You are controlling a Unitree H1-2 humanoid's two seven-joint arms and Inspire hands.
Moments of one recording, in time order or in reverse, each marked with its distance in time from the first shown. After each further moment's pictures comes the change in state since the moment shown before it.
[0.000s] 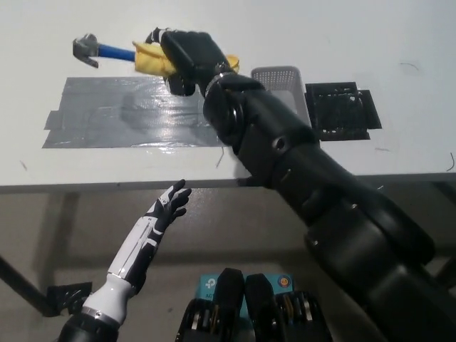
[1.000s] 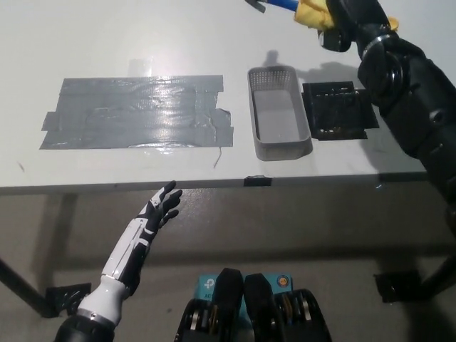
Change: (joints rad) left_arm 0.003 0.011 0.018 0.033 -0.030 -0.012 0.010; right_arm 0.121 -0.411 -0.002 -0.236 0.020 0.012 0.036
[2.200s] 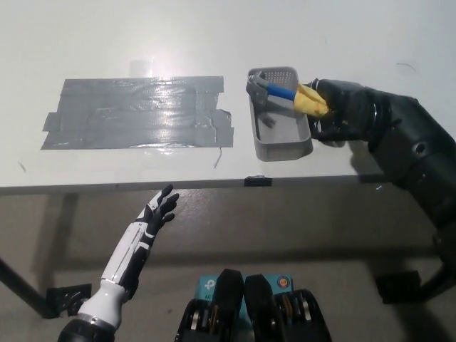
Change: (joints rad) left_arm 0.017 -0.004 -0.007 0.004 0.038 -0.004 0.034; right_arm 0.091 0.021 0.135 0.036 0.053 0.164 0.330
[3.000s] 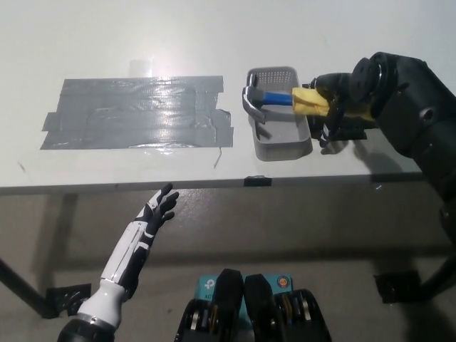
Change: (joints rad) left_arm 0.000 0.000 0.000 -0.003 0.000 -0.011 0.001; right_arm -0.106 -0.016 0.004 -0.005 0.034 0.101 0.382
